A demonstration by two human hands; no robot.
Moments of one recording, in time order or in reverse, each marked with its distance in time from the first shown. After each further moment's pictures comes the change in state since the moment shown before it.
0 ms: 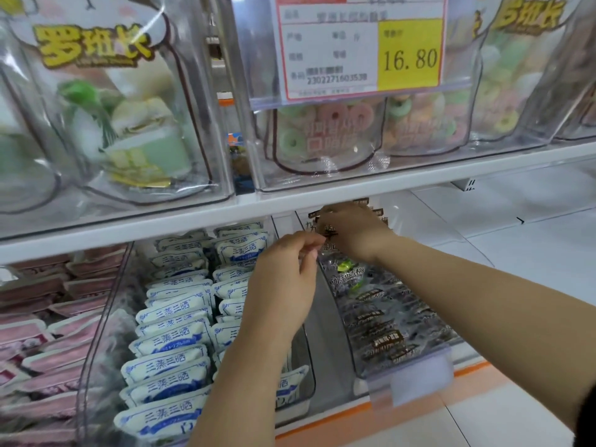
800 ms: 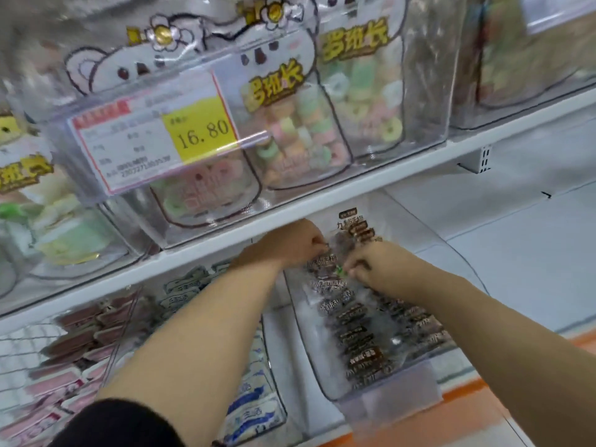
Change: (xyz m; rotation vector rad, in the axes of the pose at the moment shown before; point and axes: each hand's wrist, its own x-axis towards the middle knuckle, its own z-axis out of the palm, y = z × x) left_hand 0.108 0.024 0.038 0.700 -0.640 0.142; right_hand -0.070 0.040 -0.005 0.475 -0.106 0.098
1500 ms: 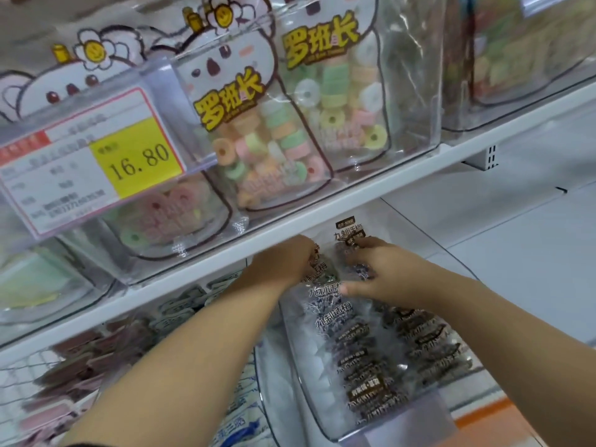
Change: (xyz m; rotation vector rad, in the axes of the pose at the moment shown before) left_hand 0.010 -0.004 0.012 0.295 0.052 -0.117; right_hand 0.002 0.010 -0.014 0.021 -0.018 -0.041
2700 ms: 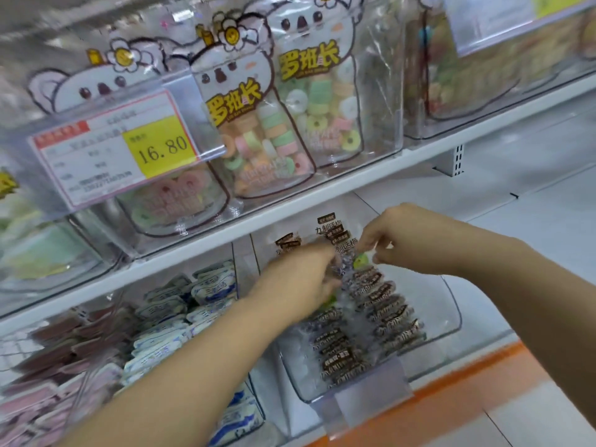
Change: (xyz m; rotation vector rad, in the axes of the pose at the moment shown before) left_hand -0.069 0.054 -0.018 -0.203 0.118 0.167; right_hand -0.046 -0.013 -0.061 -0.196 0.038 0.018
